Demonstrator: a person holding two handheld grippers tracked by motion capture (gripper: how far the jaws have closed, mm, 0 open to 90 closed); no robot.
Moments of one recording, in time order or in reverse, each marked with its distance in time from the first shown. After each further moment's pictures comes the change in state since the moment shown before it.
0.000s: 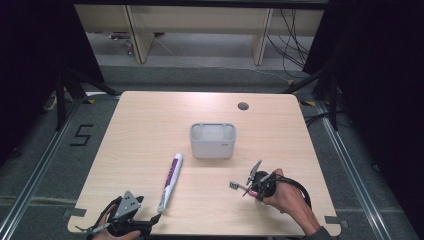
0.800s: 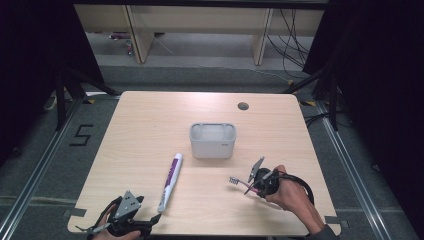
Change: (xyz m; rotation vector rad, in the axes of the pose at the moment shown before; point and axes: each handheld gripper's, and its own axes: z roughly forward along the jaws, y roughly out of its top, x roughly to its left) left arm 0.000 0.000 0.000 0.011 0.003 0.004; right arm 0.000 0.000 -0.023 -0.029 -0.009 0.000
